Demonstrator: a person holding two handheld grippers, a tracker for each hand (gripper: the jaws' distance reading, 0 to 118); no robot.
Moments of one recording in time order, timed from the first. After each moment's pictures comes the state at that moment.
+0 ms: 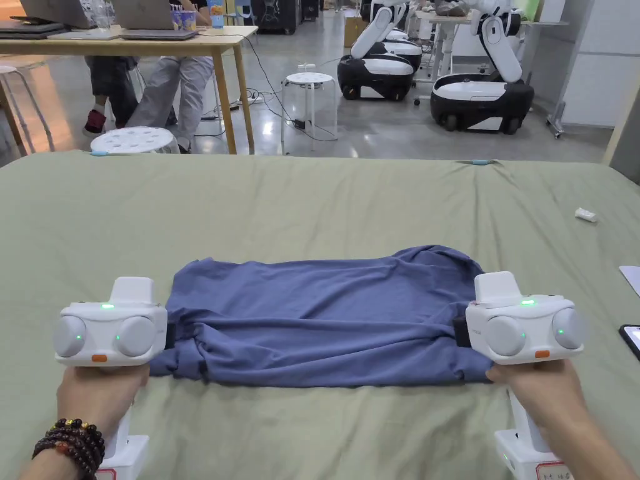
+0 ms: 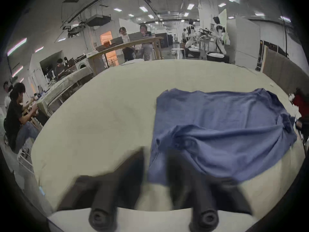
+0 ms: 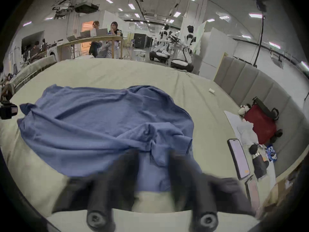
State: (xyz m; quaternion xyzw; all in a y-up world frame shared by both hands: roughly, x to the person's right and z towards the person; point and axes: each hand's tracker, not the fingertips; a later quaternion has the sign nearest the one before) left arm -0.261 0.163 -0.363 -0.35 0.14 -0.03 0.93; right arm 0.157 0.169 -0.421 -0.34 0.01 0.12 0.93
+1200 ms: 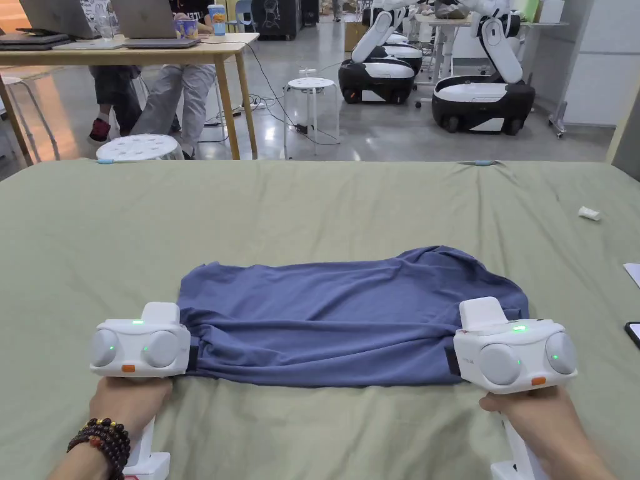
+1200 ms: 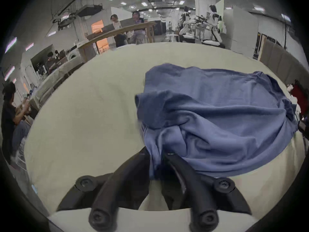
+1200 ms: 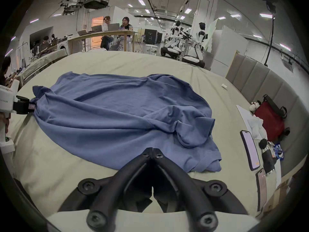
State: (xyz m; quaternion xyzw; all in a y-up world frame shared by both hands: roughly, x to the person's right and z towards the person) left arm -0.255 0.132 -0.390 -0.40 0.11 -0.04 0.91; right arm 0.142 0.152 -0.405 -0.37 0.06 0.11 0.92
